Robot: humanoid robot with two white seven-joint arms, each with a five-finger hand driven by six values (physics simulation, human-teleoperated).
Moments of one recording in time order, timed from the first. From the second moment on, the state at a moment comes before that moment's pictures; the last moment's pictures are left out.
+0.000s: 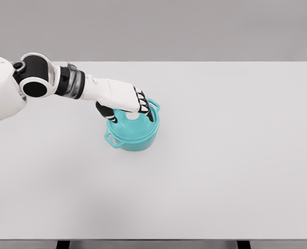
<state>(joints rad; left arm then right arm) -1.15 0.61 -1.21 -1.37 -0.27 -0.61 -0.61 0.03 0.00 0.75 -0.07 0.35 -0.21 0.09</state>
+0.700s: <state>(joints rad) -1.14 0.60 -1.21 -1.36 -0.30 -0.61 -0.61 0.03 0.00 0.75 -0.07 0.35 -0.21 0.09</state>
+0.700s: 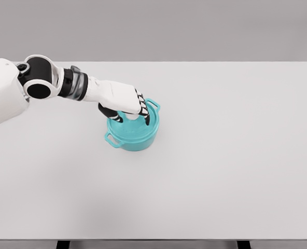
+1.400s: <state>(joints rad) -1.15 0.61 -1.20 -1.36 -0.30 -0.61 -0.61 0.03 0.00 0.75 -0.07 0.35 -0.21 0.09</state>
